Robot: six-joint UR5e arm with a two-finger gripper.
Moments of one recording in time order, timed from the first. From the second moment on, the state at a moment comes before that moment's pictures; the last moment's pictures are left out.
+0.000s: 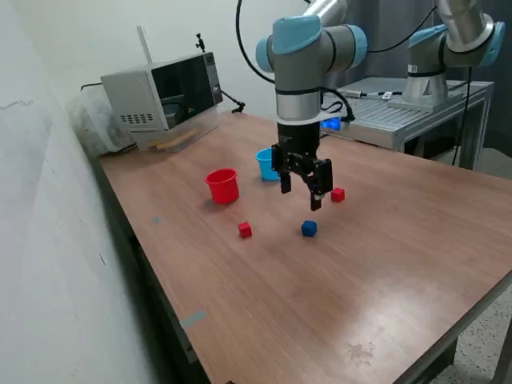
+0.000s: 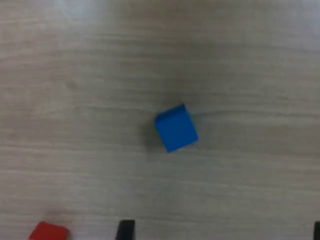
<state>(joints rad) 0.16 -0.67 1.04 -2.04 -1.62 3.30</state>
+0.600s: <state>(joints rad) 0.09 -0.61 0.96 -2.05 -1.68 3.41</state>
